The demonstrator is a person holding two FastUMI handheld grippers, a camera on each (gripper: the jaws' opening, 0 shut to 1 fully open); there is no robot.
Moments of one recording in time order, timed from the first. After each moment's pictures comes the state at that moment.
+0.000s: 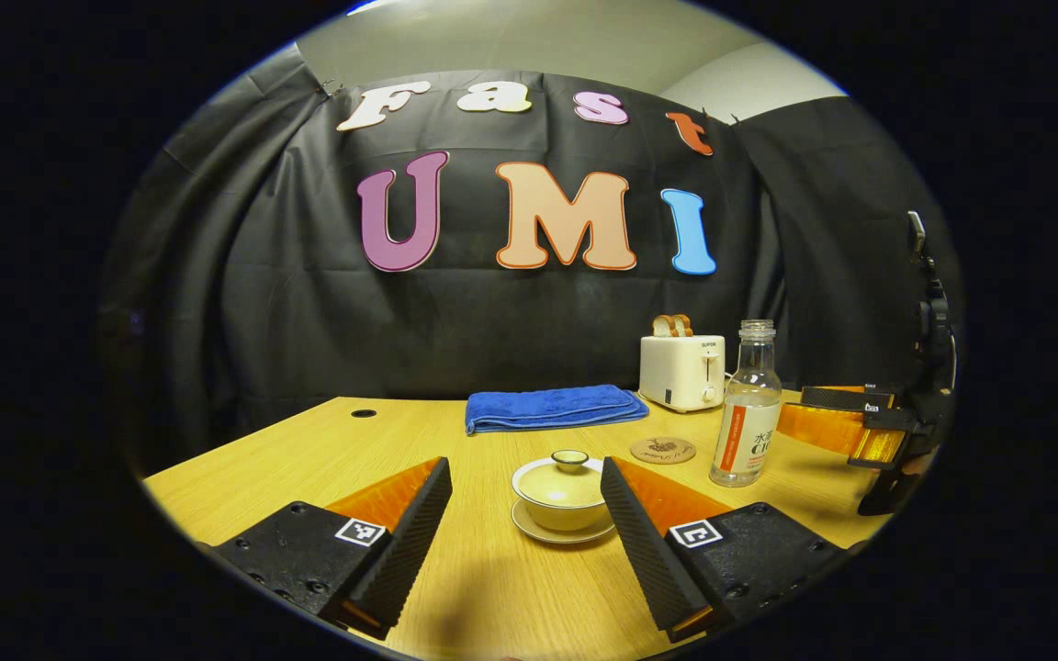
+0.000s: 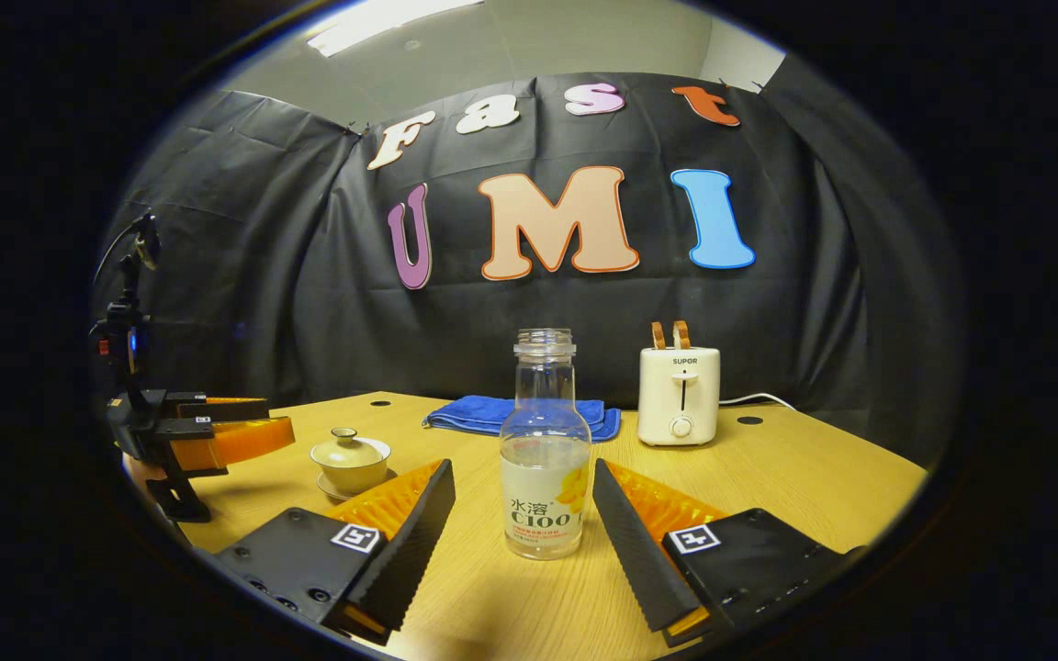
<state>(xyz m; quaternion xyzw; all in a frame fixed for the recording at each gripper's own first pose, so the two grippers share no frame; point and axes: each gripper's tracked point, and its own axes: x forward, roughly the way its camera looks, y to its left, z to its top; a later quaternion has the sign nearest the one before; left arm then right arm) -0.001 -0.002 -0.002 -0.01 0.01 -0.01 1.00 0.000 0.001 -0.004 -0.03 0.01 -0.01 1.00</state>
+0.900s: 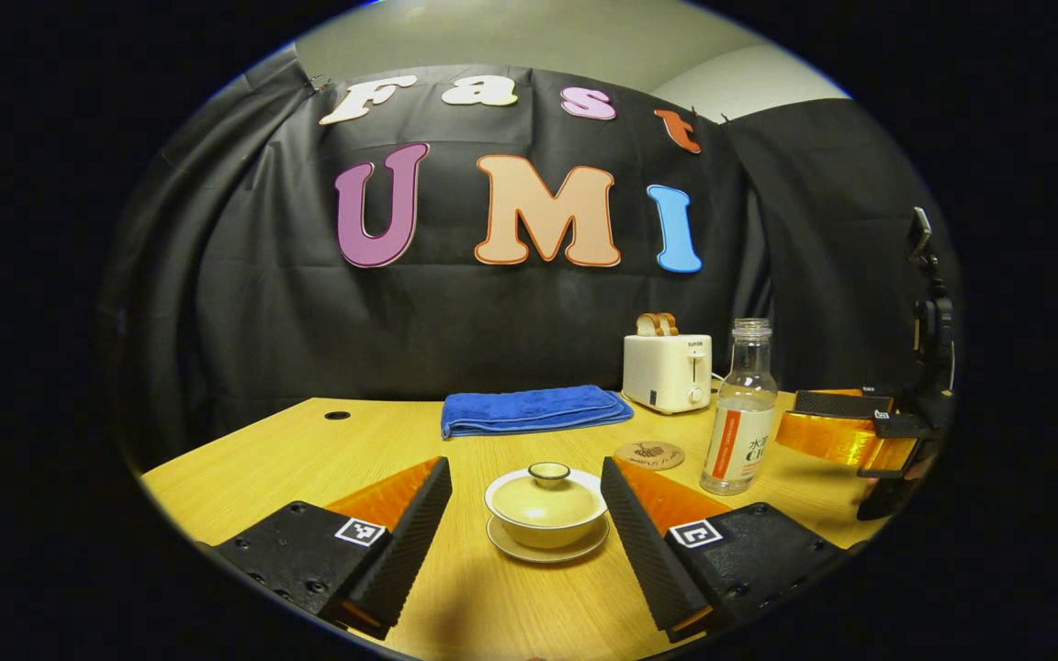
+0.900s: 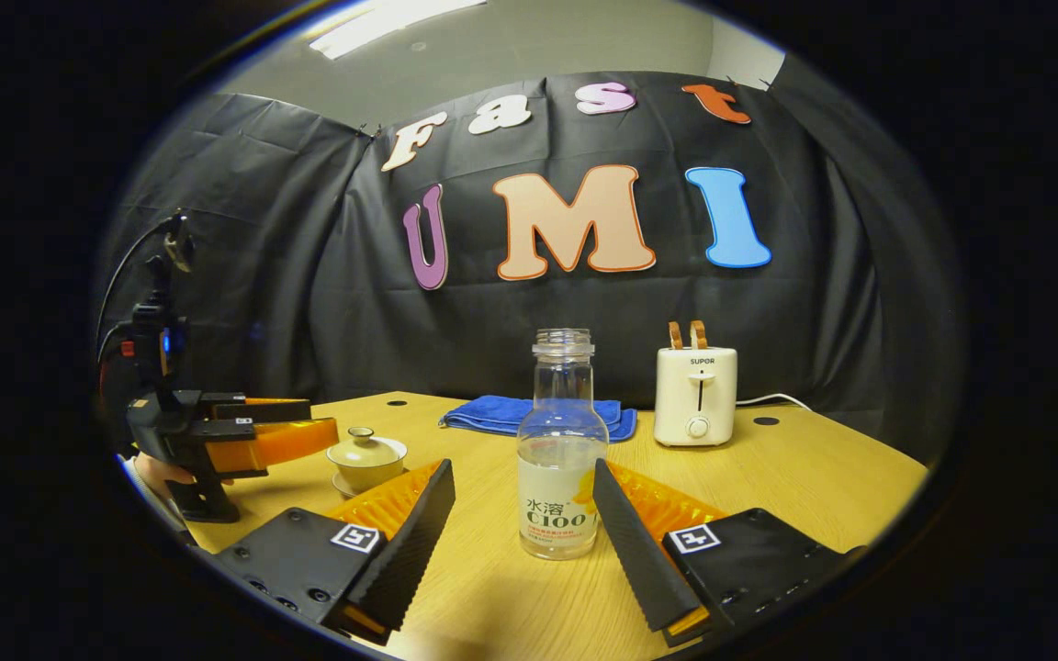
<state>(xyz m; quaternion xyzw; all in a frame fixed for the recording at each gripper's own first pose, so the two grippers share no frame) 0.027 -0.013 -0.004 -0.01 0.01 -0.03 1.00 0.002 0.010 -0.005 -0.03 0.01 0.02 1.00</state>
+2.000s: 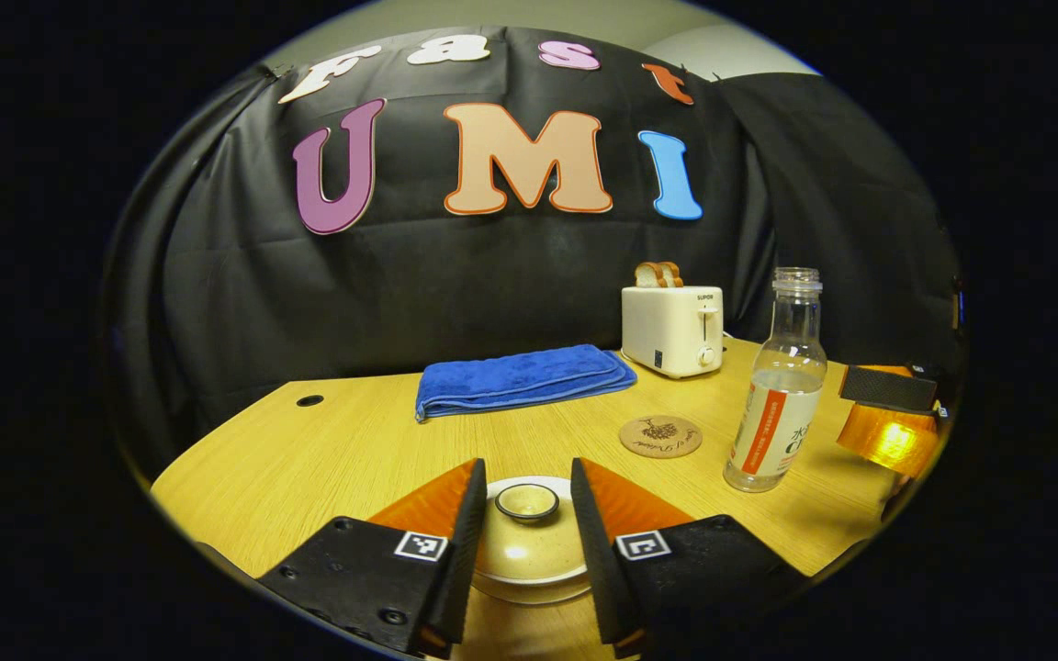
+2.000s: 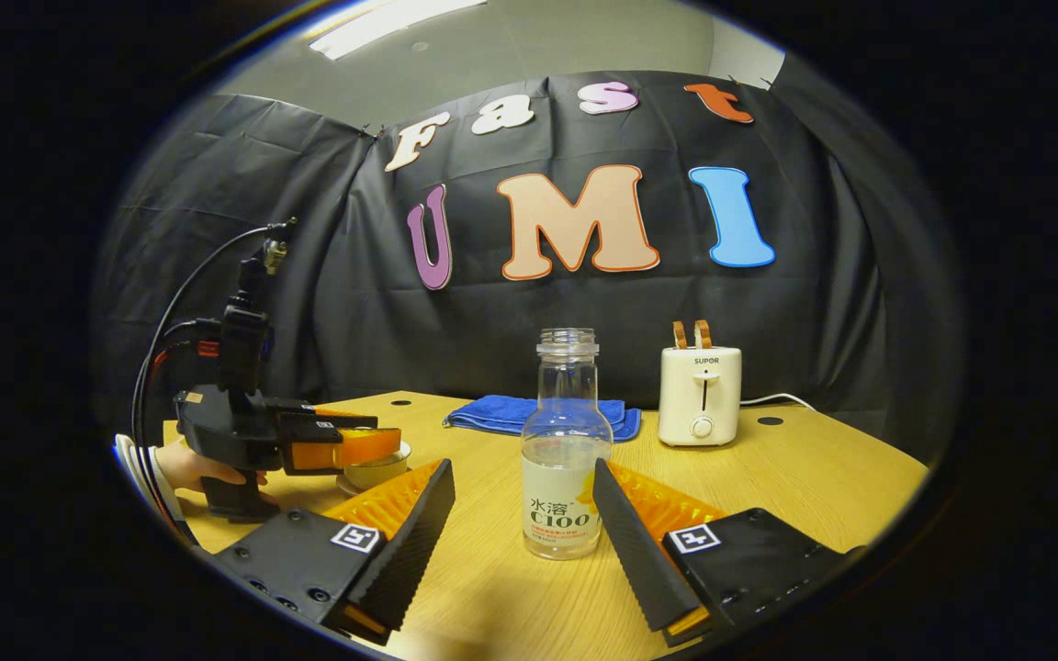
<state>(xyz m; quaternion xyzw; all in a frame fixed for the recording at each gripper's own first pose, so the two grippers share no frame) 0.087 -0.033 -0.033 0.02 0.10 -0.05 0.99 0.003 0.011 -0.005 -0.02 0.01 0.03 1.00</state>
